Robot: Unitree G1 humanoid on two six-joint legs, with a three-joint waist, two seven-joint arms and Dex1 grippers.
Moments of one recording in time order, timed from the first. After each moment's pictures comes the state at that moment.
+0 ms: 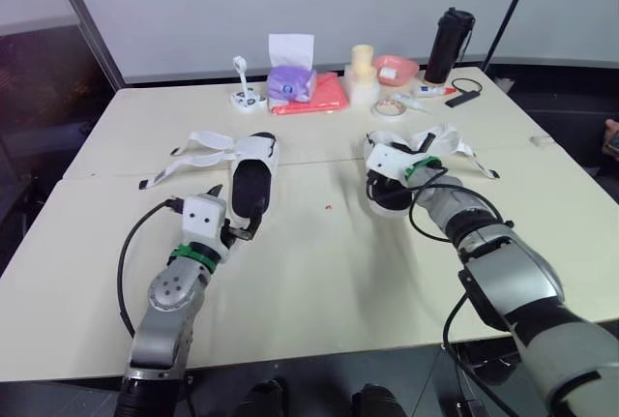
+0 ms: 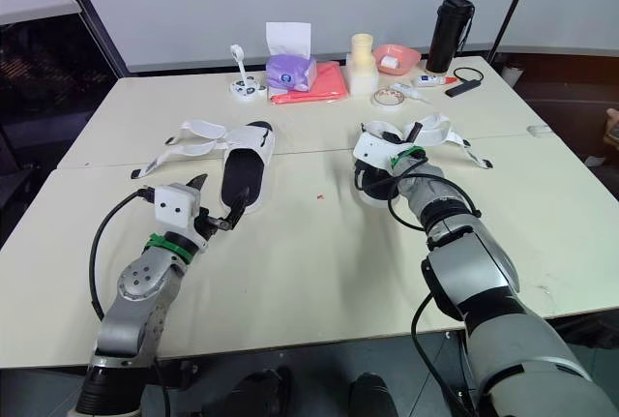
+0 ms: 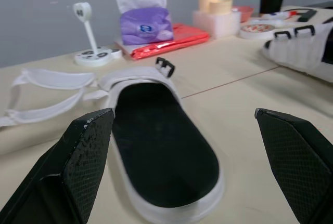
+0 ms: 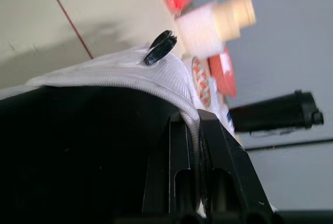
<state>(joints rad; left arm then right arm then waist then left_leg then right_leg) -0.13 0.23 0.04 -0.26 -0.17 0.19 -0.30 -1.13 -0.46 0.39 1.25 -0.56 -0.31 -0.01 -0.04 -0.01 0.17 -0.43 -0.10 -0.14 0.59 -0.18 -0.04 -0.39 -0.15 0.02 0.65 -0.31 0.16</state>
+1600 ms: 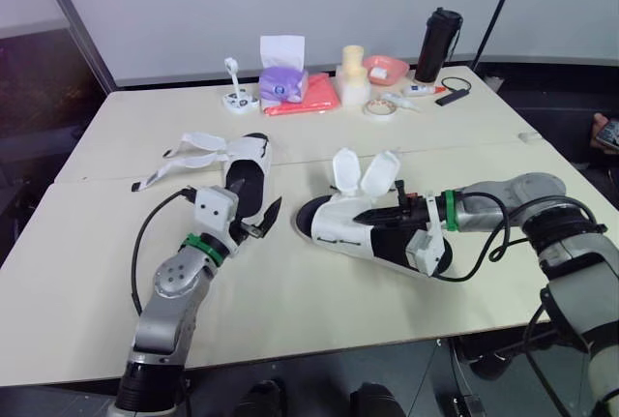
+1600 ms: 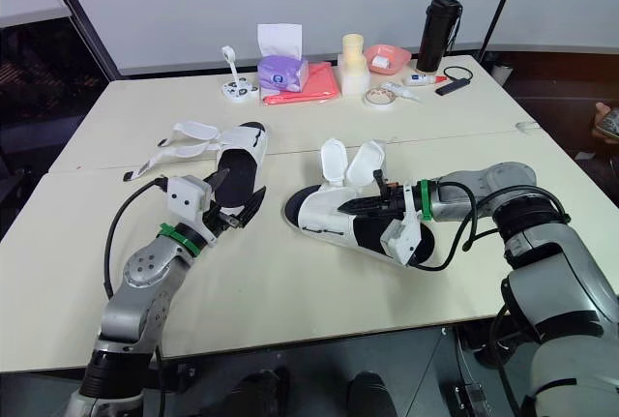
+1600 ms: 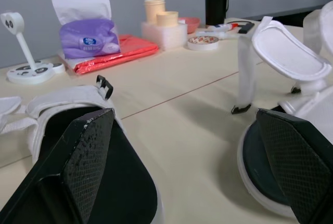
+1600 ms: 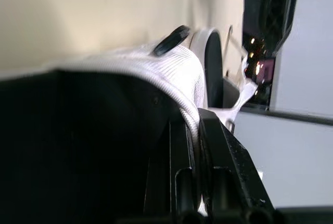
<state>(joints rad) -0.21 0.25 0.02 -0.21 -0.22 0.19 -0.38 -1.04 -0.80 0.51 0.86 -1.16 -1.45 -0.16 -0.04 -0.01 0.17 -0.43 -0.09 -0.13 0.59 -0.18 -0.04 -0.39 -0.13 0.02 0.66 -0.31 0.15</state>
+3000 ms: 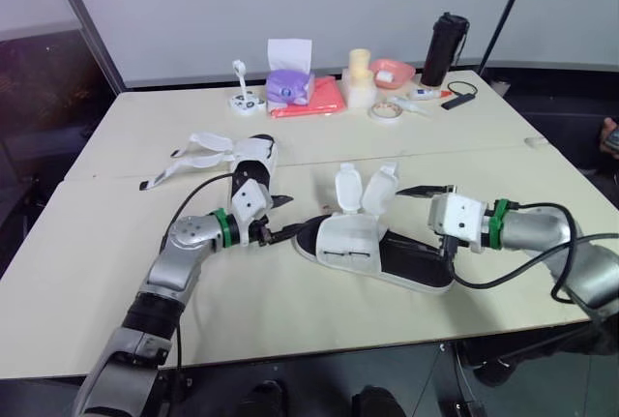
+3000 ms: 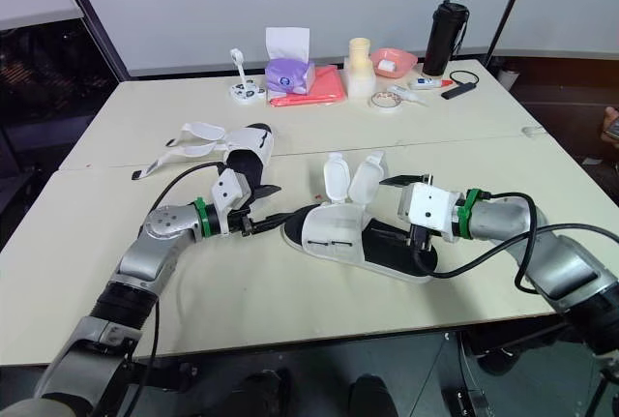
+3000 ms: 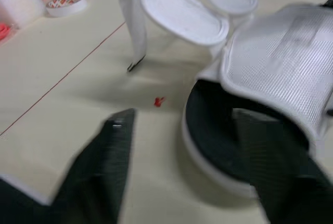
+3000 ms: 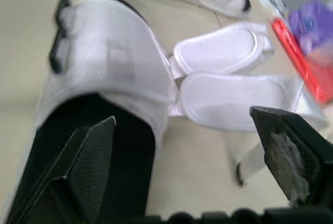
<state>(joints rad) -0.56 0.43 -0.15 0.33 -0.19 0.02 -0.96 -0.36 -1.11 0.26 -0.18 0.29 0.05 0.69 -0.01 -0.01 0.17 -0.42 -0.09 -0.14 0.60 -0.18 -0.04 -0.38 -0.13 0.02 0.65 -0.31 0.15</state>
